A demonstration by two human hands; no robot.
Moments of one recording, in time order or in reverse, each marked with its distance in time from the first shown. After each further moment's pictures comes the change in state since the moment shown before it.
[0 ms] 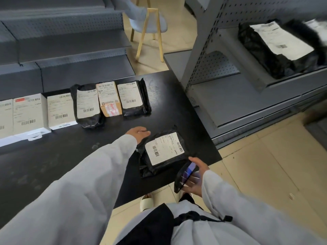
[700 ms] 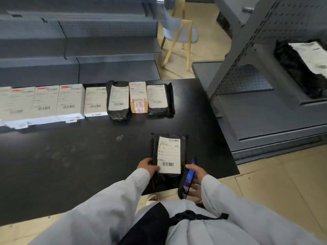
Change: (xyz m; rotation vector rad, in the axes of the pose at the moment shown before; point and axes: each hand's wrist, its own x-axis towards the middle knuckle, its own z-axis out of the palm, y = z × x) left_hand -0.082 -0.080 0.055 -0.379 0.129 -0.314; right_hand 0.031 0.020 0.040 -0.439 0.001 -0.078
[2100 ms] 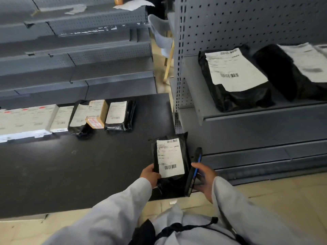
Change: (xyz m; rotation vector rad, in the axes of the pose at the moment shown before) left_hand -0.045 0.140 0.264 -0.332 0.070 0.001; right_hand 0.049 -0.133 -0.281 0.076 -0.275 -0.300
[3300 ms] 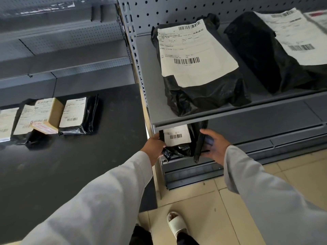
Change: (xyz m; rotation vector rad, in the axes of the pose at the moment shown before) left_hand 0.077 0.096 0.139 -0.006 -0.205 0.067; right_hand 0.092 -0.125 -0.105 0.043 -0.021 -0.124
